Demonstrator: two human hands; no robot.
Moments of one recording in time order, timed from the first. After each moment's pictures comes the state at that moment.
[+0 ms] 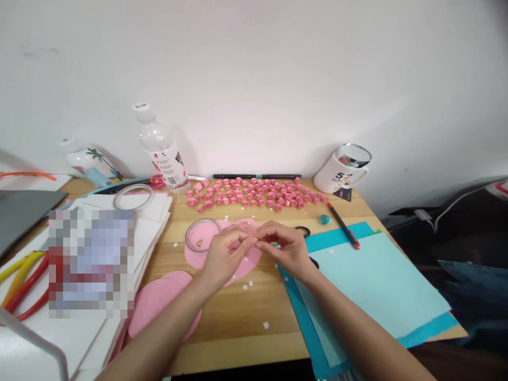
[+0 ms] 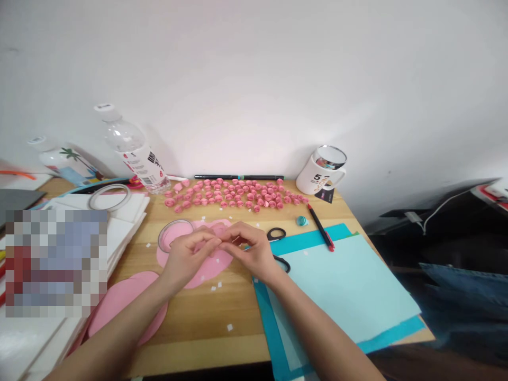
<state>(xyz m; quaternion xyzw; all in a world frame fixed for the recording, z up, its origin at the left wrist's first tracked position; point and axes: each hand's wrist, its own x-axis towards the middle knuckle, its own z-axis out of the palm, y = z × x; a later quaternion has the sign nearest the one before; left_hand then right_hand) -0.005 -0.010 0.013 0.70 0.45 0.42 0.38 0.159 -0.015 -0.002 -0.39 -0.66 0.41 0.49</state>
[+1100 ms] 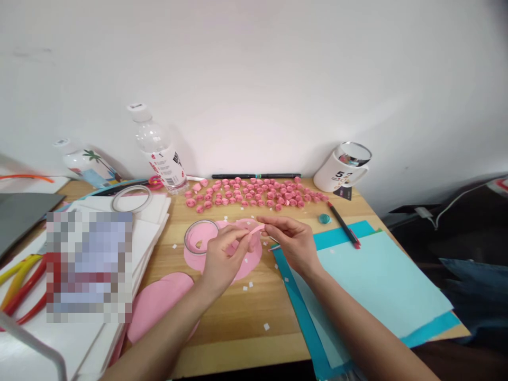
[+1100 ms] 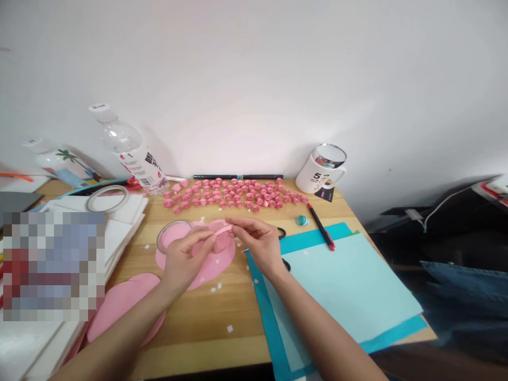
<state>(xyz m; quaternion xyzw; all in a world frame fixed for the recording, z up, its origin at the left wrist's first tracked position) 0.001 -0.015 0.013 0.68 0.45 0.46 0.35 0.161 -0.009 -0.006 -0.46 -0.46 0.50 0.57</state>
